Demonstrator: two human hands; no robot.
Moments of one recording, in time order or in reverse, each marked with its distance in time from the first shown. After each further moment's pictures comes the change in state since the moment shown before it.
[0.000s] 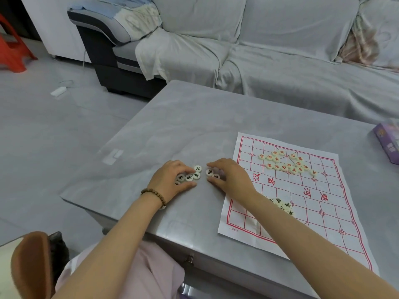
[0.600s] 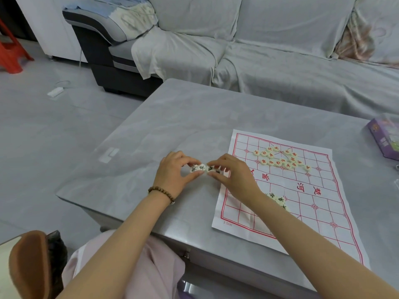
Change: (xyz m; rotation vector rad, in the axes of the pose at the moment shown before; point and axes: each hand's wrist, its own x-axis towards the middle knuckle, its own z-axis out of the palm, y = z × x) left_hand 0.002 0.037 0.007 -0.059 0.194 0.030; right_hand -0.022 -0.002 -0.021 0.147 0.106 -0.050
